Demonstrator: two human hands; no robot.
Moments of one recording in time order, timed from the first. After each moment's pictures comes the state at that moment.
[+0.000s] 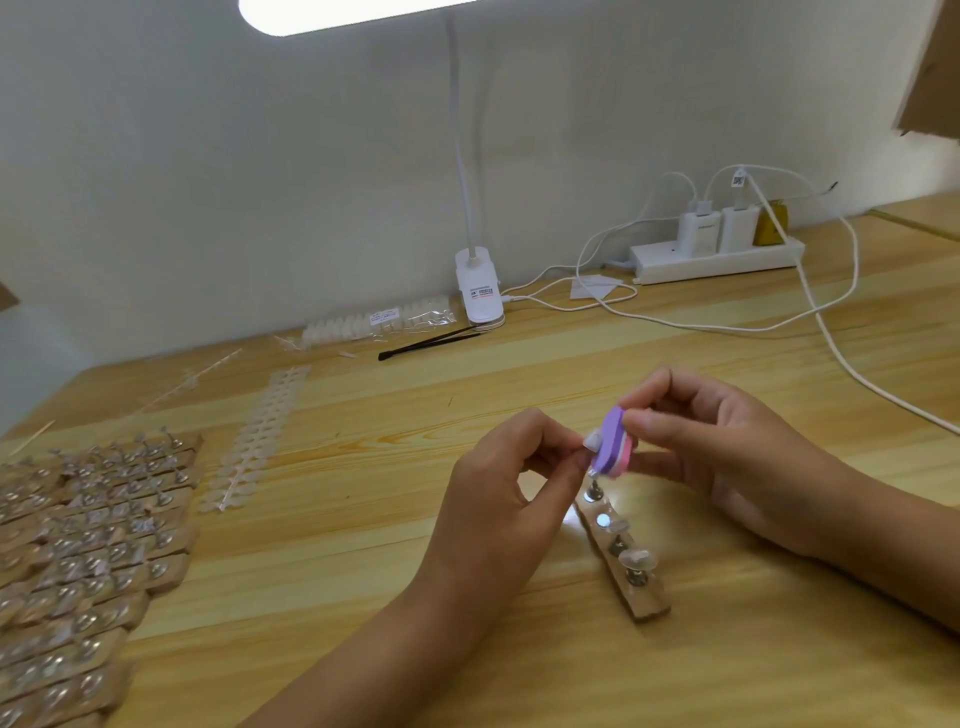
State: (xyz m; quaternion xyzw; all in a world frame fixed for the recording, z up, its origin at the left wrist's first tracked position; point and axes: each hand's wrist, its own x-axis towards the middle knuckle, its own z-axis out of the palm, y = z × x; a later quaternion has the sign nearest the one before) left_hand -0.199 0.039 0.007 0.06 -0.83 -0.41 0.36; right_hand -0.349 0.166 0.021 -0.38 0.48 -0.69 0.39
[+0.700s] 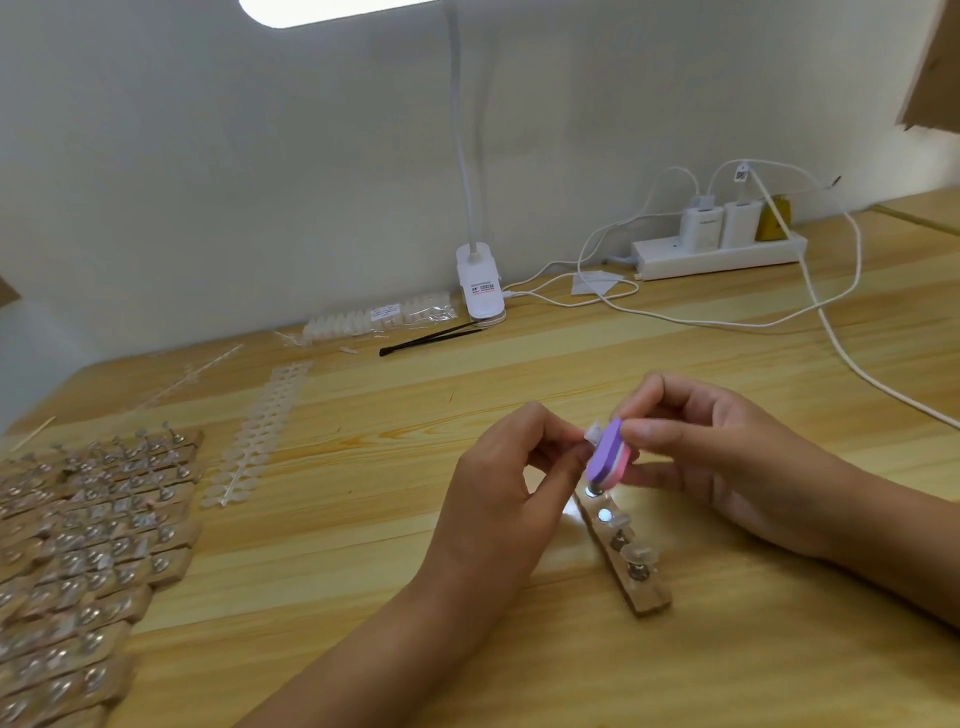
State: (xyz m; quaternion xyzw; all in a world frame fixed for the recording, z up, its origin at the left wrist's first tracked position) left_hand -0.199 0.037 0.006 0.07 -0.84 -0.39 0.36; right_hand -0.346 0.166 0.024 -0.36 0.49 -0.68 0.42
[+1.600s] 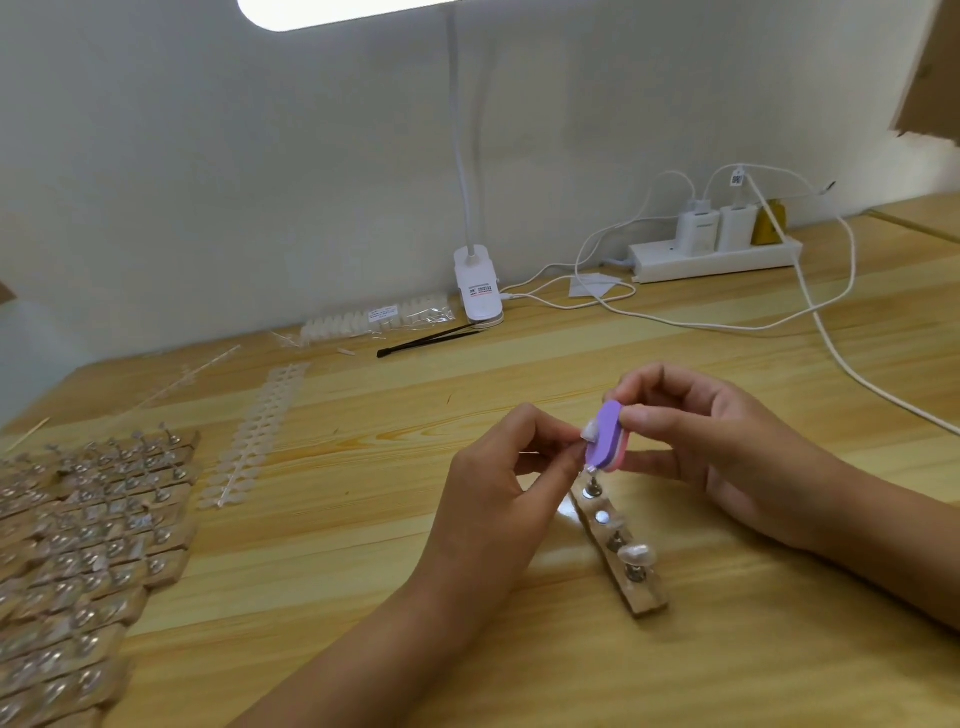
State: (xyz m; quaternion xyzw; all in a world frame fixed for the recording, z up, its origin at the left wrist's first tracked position) left_hand -0.198 0.040 0.009 0.08 -0.81 -0.46 0.34; right_hand -0.350 0.164 0.021 -0.38 0.48 -0.68 0.40
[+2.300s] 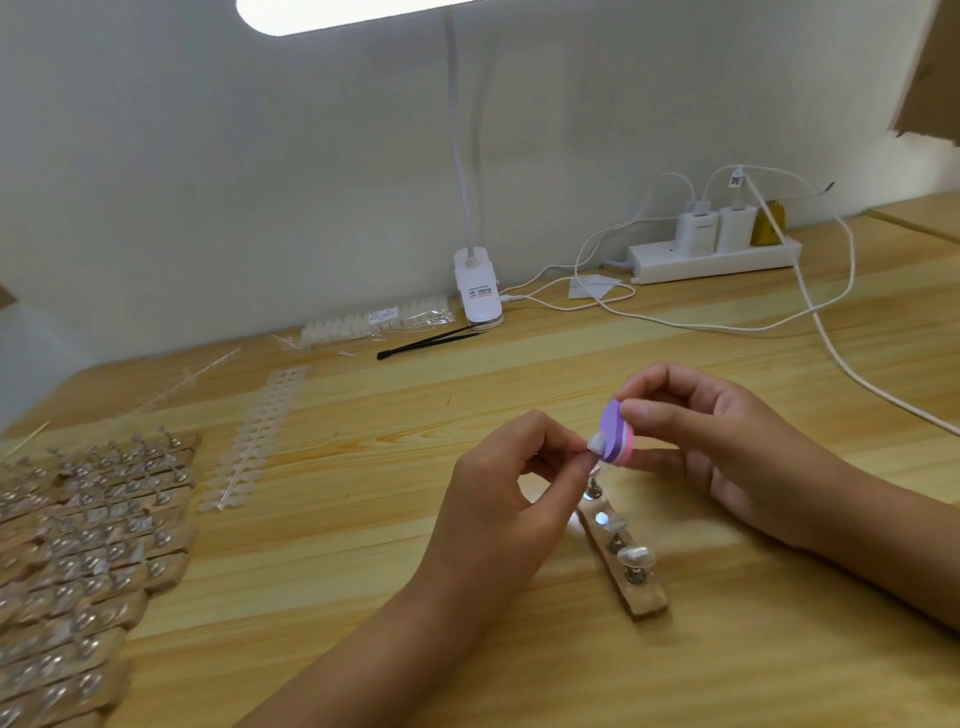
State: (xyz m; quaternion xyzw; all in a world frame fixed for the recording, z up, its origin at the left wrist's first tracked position) left_hand -0.198 0.041 0.009 0.06 -0.84 -0.41 0.35; right_hand -0.351 0.164 0.023 -0.36 0.50 -0.69 0.39
